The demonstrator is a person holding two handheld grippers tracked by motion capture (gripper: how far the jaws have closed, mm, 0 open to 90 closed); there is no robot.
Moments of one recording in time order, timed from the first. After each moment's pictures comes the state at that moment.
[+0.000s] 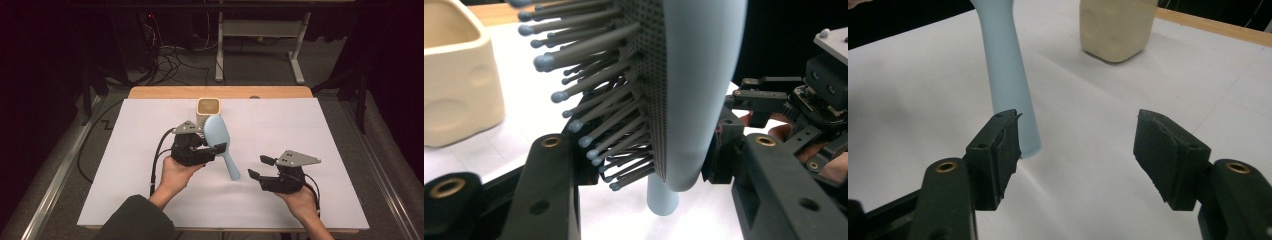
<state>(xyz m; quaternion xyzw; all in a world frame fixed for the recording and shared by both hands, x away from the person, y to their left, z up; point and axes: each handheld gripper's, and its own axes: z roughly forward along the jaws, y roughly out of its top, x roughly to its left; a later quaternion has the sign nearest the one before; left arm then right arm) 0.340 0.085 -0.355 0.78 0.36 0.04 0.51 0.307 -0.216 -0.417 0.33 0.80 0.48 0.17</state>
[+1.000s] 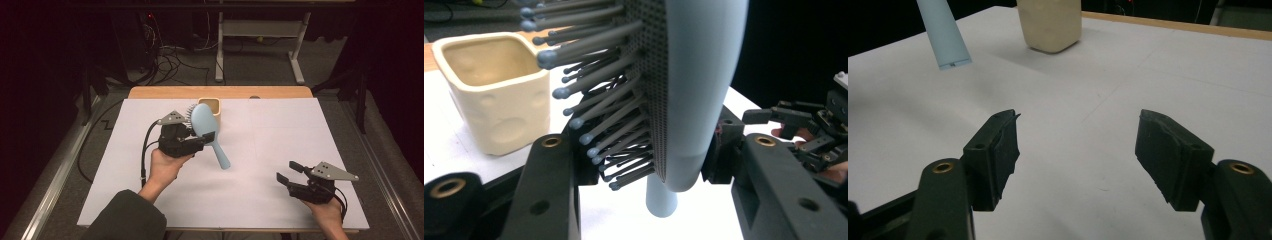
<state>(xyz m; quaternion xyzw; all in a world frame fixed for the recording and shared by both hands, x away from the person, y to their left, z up) 0.349 0.109 -0.336 0.76 0.38 0.08 0.52 0.287 -0.289 -0.442 0.38 0.75 0.51 0.20</state>
